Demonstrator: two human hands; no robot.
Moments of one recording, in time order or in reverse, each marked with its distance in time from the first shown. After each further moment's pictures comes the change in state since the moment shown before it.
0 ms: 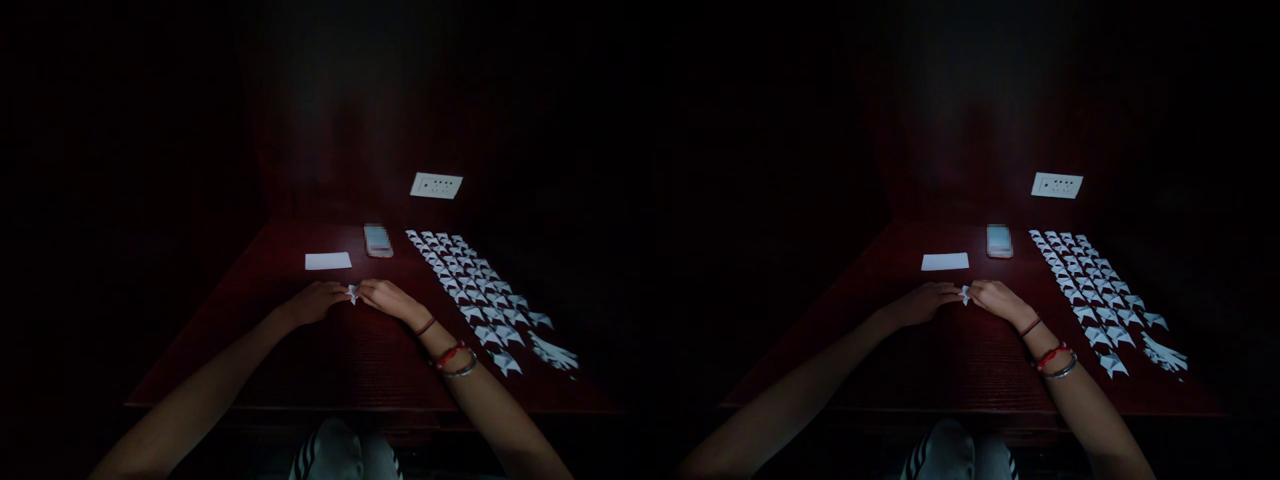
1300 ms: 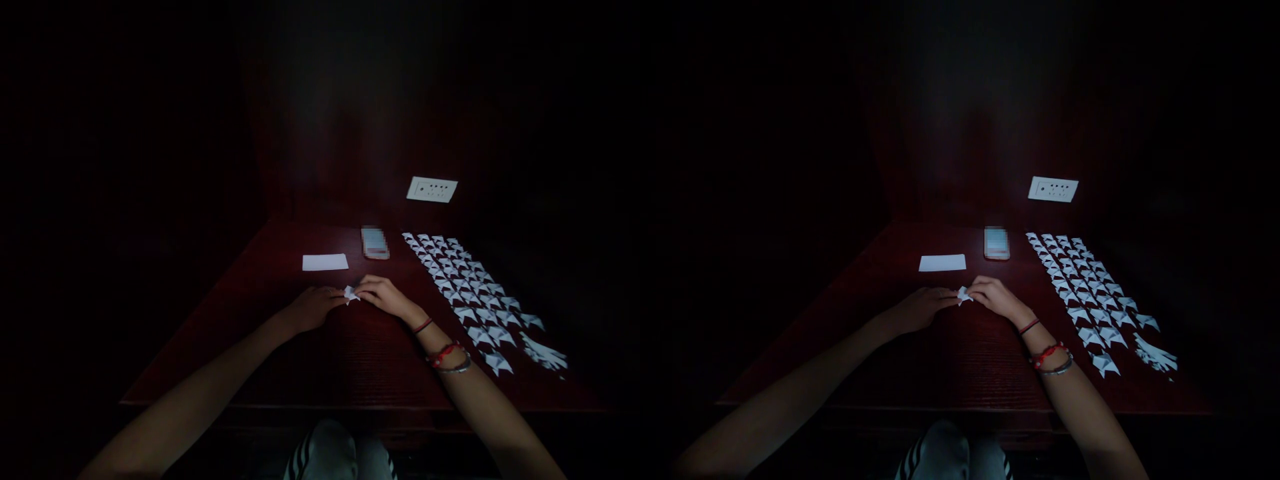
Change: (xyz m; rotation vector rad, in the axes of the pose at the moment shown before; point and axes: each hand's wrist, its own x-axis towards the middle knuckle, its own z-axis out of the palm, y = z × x) left_hand -0.004 0.009 0.006 0.069 -0.034 -0.094; right_hand -0.003 0.005 -0.002 0.281 0.144 0.031
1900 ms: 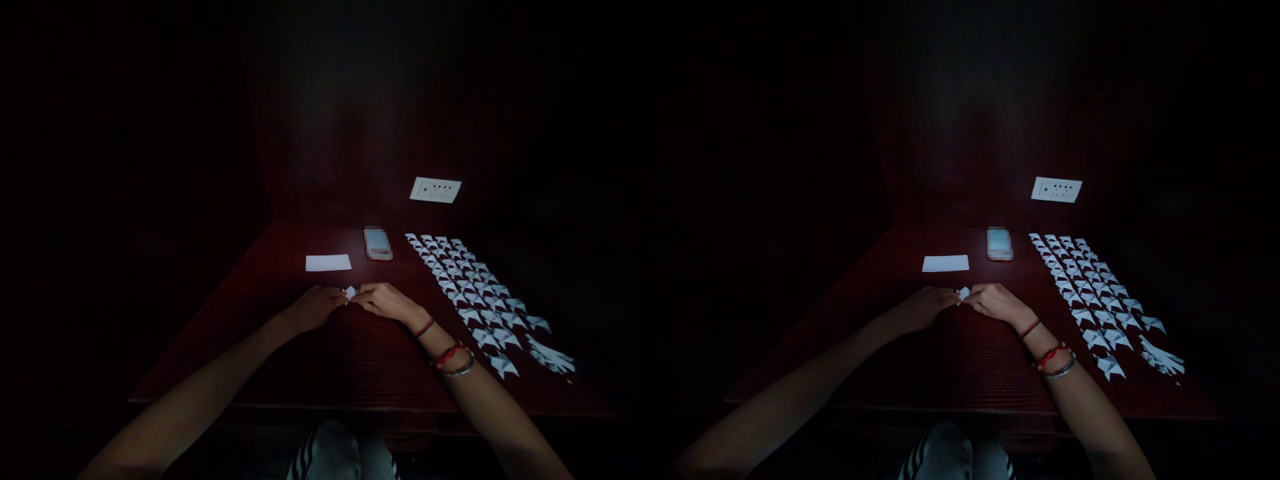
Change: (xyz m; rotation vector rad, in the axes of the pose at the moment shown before) left_hand 0.000 0.001 -0.001 0.023 0.053 0.028; right_hand 0.002 -0.013 -0.004 -0.220 -0.197 -0.076
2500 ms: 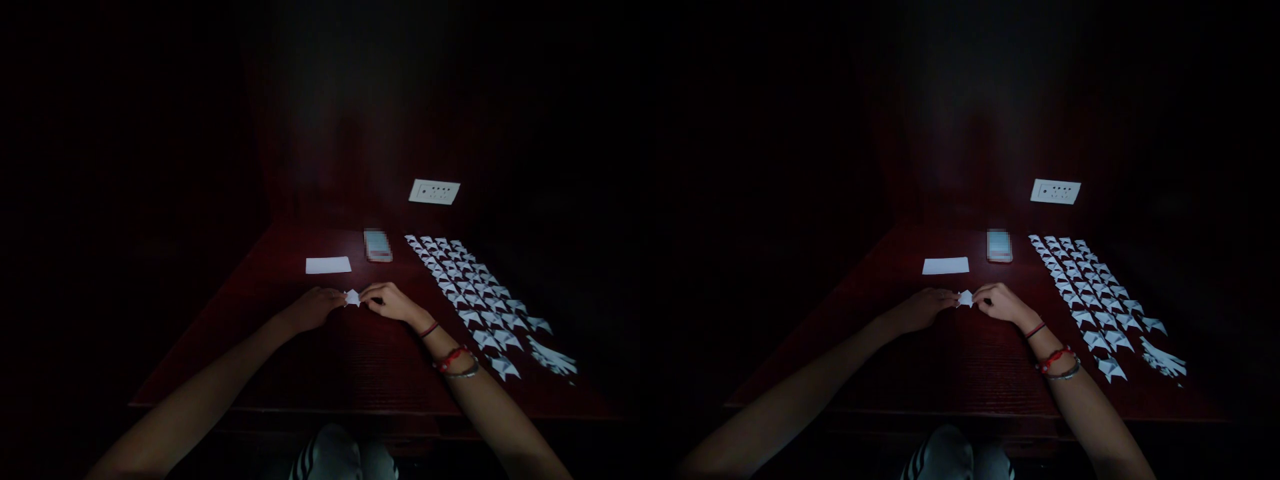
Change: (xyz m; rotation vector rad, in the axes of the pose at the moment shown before) left_hand 0.001 -0.004 -0.006 -0.067 -0.006 0.029; right_hand -0.006 0.013 0.007 0.206 0.174 0.051
